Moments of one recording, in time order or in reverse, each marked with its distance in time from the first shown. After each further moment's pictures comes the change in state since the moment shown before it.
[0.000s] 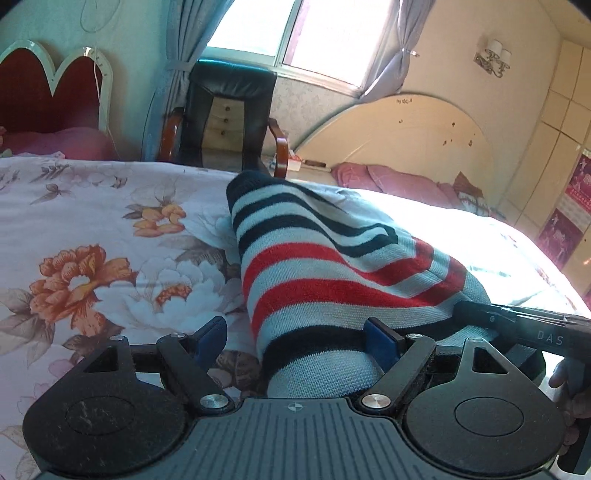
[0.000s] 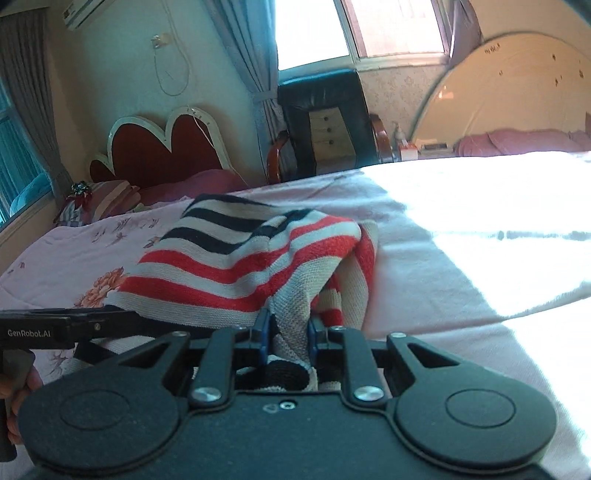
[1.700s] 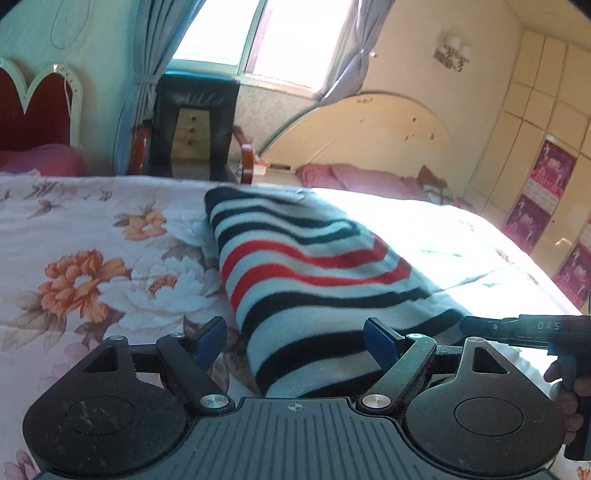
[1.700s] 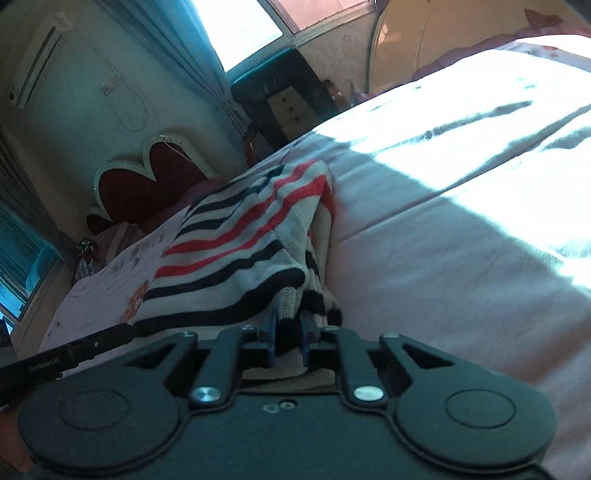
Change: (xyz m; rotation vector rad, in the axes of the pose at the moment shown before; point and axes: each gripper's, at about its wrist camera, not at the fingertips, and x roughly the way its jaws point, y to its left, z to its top) left arm -0.056 -0.004 -0.012 0.081 -0.034 -0.119; right arm -0.062 -0.040 -0.045 0.347 0.033 0.033
